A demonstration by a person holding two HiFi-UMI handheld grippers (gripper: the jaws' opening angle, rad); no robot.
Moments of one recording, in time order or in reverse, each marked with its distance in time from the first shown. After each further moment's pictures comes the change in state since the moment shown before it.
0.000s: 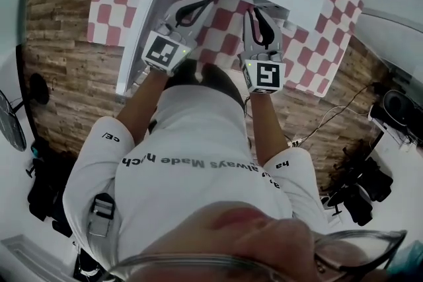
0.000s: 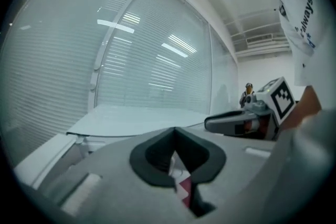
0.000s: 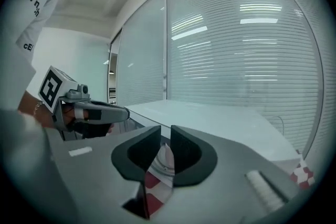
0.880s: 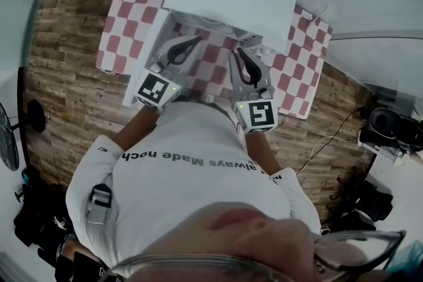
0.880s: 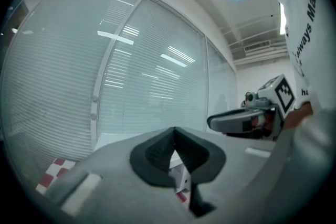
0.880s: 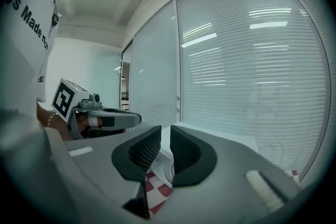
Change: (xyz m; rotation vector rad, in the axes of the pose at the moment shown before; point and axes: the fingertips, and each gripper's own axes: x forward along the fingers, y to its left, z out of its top) left arm -0.068 -0.051 0.129 0.011 -0.061 0.006; right arm -0.089 0.054 0.136 -0.040 -0.052 0.122
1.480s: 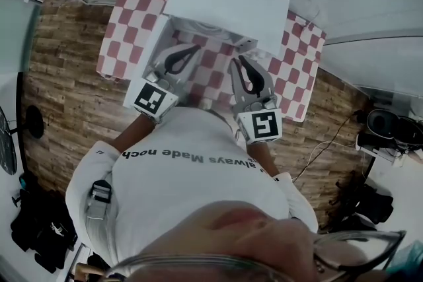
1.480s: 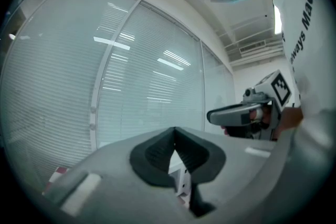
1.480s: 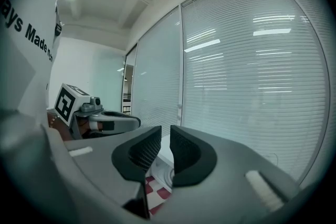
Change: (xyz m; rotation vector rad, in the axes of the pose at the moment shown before) left arm -0.022 -0.022 0.037 0.041 -0.035 -0.011; right arm -0.033 0.013 0.047 -0.046 -0.028 0.008
